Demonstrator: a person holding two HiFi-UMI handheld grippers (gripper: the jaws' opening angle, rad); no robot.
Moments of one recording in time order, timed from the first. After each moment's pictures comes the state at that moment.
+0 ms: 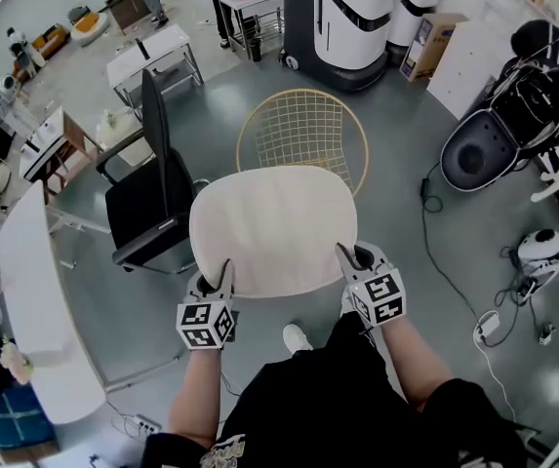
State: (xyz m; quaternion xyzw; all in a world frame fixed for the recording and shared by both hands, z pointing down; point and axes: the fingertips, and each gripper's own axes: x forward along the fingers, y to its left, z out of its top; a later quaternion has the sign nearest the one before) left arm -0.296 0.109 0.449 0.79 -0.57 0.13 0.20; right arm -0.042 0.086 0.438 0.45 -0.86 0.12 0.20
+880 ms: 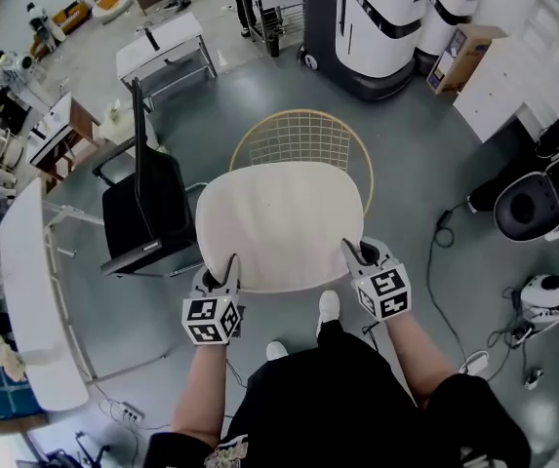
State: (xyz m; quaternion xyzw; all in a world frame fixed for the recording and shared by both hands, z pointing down) left arm -0.208 -0.055 0.461 0.75 -0.61 0.14 0.21; right arm 0.042 -0.104 0.466 0.40 -0.88 0.14 0.21
